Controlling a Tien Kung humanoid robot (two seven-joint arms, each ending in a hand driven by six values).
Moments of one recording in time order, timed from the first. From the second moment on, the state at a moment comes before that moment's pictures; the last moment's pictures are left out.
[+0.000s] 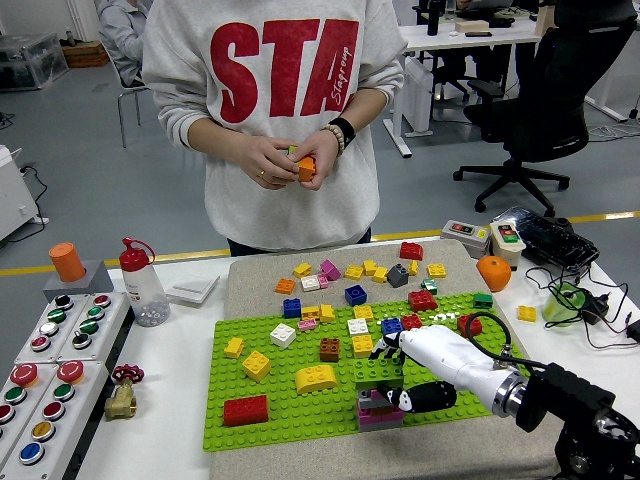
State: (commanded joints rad) left arm -0.22 0.04 -1.17 -0.24 1.15 0.18 0.46; right arm 0.65 -0.50 0.61 1.44 -1.77 -0.10 -0.03
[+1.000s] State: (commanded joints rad) left arm -0.22 0.04 -1.17 -0.24 1.15 0.18 0.47; right arm 0.65 -0.50 0.60 1.43 -1.75 -0.08 -0.02
